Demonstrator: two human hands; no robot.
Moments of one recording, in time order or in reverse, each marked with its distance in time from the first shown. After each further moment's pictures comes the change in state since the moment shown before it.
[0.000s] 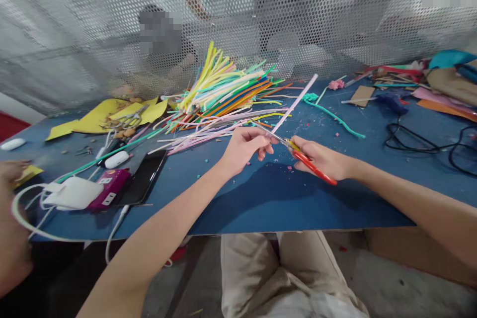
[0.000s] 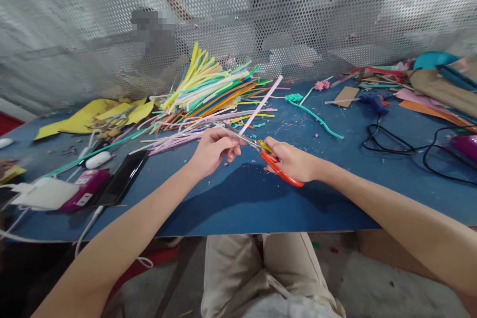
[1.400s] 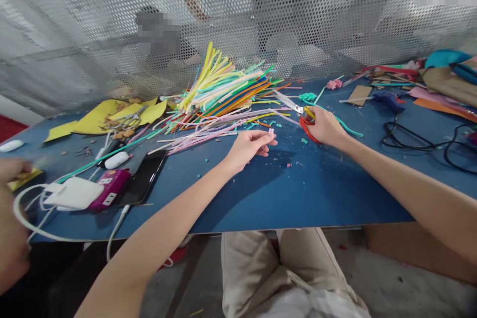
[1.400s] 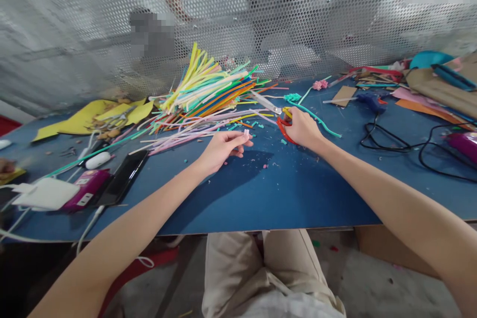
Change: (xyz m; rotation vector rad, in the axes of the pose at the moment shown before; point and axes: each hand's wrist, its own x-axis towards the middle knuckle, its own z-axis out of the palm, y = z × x) left_hand 0.013 -0.025 -0.002 0.108 0.051 -0.221; right_hand 0.035 0.073 -0.036 -0.395 0.637 0.375
